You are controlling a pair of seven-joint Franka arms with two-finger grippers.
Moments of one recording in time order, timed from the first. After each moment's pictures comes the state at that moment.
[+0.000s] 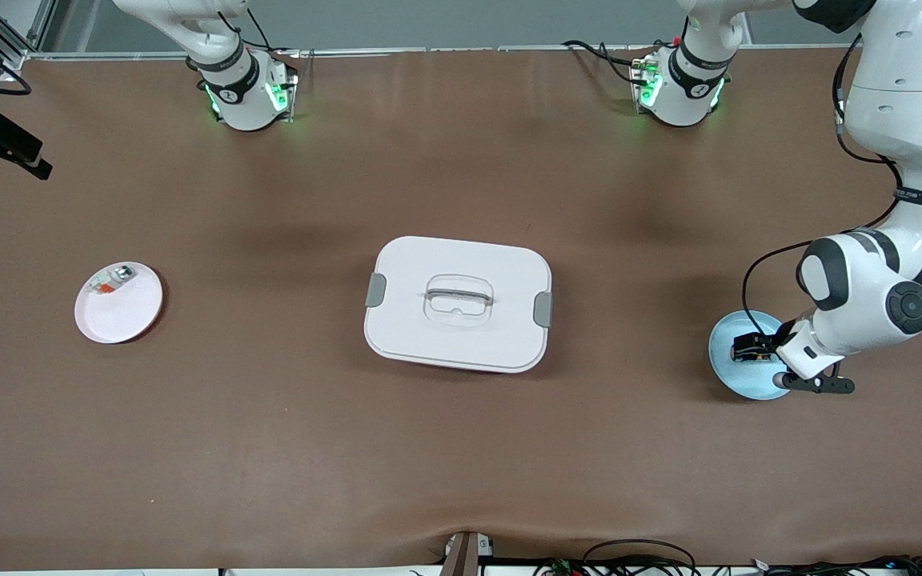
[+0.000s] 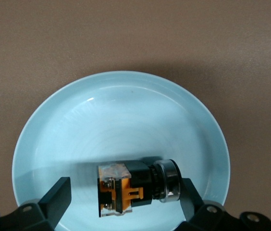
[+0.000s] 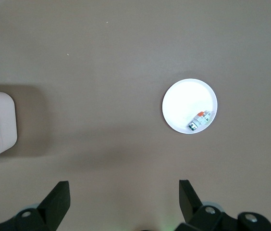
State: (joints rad) left arm 0.12 0.61 -0.02 -1.81 -0.08 2.39 0.26; right arm -0.04 -0.14 -0.02 -1.63 0.00 1.49 0.06
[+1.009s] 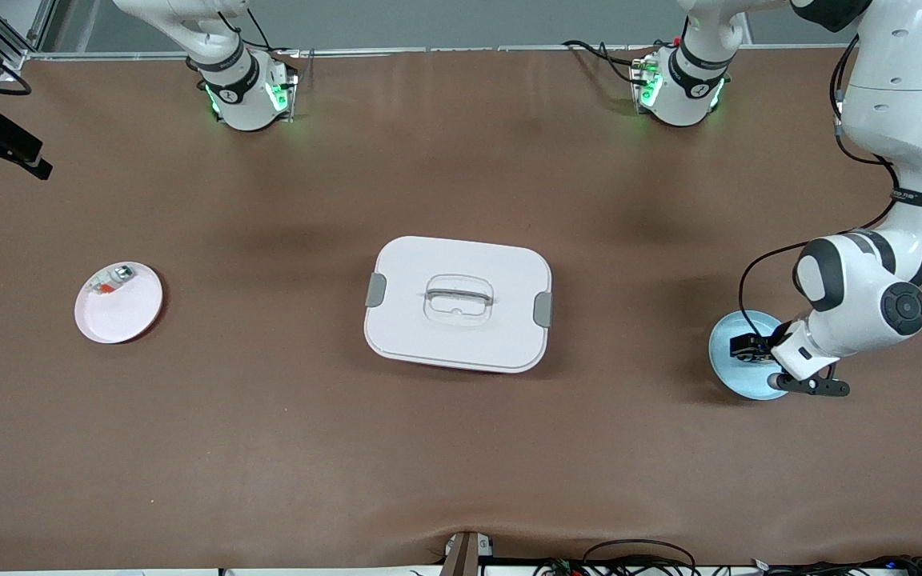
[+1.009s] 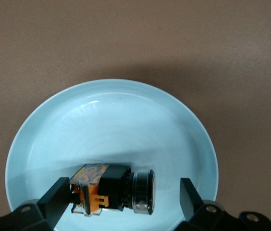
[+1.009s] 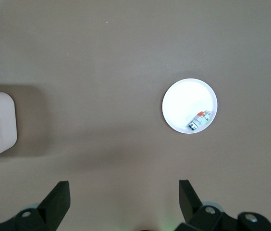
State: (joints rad) left arm 0.11 0.61 -0.02 -1.81 -0.08 2.39 0.28; right arm -0.04 -0.14 -0.02 -1.63 0.00 1.49 0.06
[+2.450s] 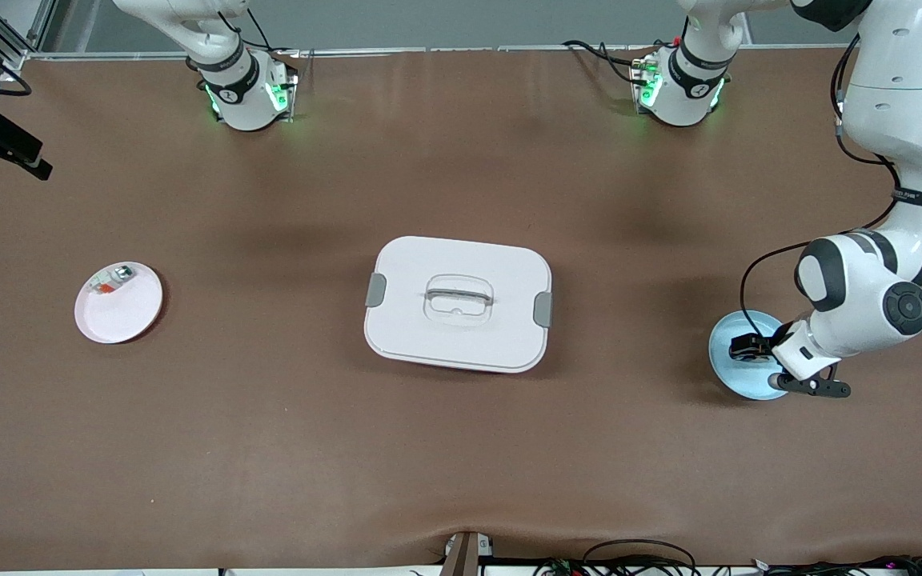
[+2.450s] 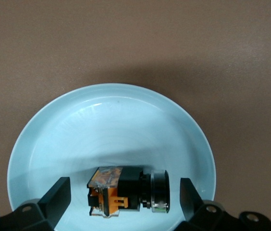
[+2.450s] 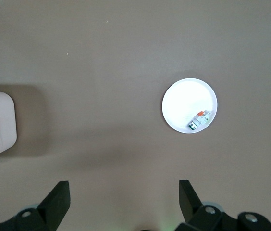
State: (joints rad) left arm 0.10 0.61 -0.02 -1.80 -0.08 2.39 0.29; right arm -0.04 -0.14 -0.02 -1.63 0.00 1.49 0.06
